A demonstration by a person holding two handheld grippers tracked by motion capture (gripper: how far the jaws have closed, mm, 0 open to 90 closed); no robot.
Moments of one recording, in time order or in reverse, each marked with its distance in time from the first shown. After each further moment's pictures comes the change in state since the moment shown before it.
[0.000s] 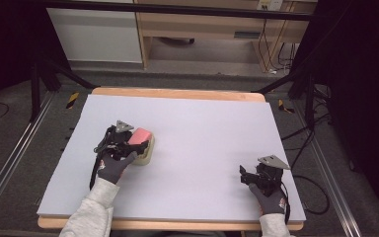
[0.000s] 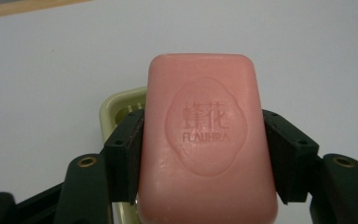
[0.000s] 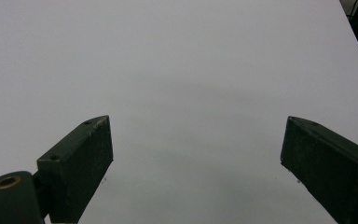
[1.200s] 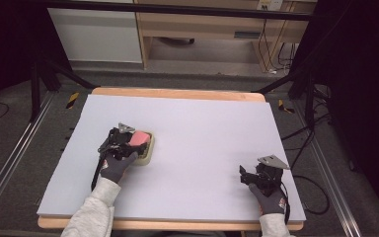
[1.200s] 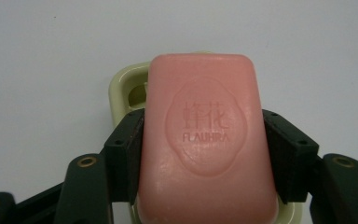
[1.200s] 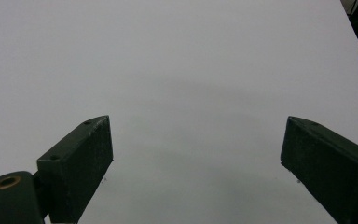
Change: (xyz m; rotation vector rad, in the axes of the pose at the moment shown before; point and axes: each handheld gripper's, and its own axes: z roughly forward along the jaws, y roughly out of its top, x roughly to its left) left arm 0.012 -0.014 0.029 0.064 0.039 -0.019; right arm 0.001 0.000 0.001 0.004 0.001 0.004
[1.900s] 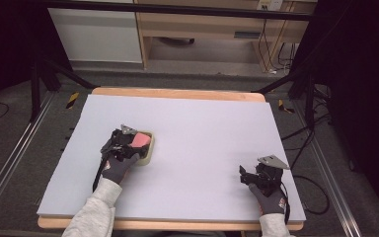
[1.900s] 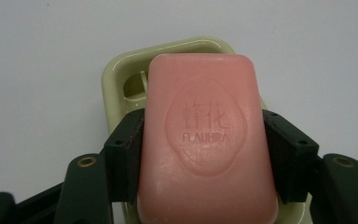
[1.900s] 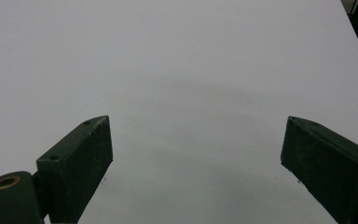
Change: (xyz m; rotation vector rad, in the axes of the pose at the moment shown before) left arm -0.003 -0.004 0.008 0.028 0.017 0.011; right arm 0.000 0.000 0.000 0.001 -0.002 -0.002
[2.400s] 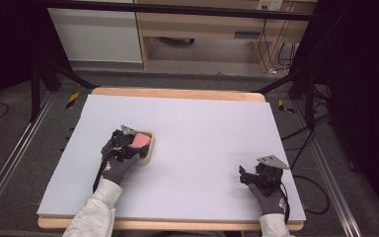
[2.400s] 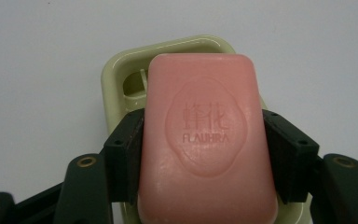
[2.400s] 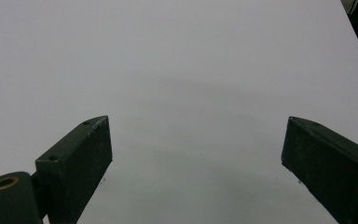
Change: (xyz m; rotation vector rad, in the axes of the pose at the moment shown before) left arm -0.001 -0.001 -0.001 0.006 0.004 0.000; right arm 0.001 0.000 0.000 0.002 -0.004 -0.003
